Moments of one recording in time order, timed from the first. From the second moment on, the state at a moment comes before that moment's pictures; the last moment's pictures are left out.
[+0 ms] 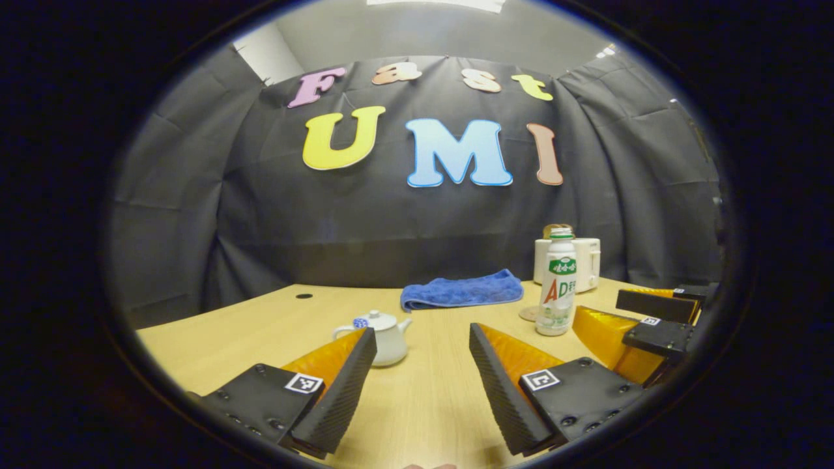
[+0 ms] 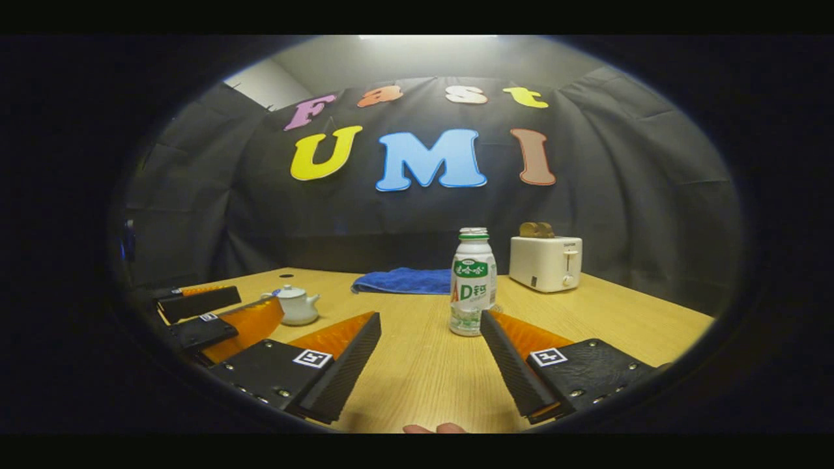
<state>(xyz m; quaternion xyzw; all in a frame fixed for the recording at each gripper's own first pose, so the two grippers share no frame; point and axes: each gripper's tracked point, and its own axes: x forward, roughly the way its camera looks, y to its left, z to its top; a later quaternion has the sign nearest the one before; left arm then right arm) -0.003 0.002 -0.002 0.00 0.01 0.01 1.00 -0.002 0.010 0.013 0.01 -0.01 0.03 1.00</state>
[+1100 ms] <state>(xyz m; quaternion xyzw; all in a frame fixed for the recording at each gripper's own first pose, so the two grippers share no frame) 0.143 0.089 -0.026 0.00 0.06 0.03 1.00 0.037 -0.002 0.029 0.00 0.01 0.02 1.00</state>
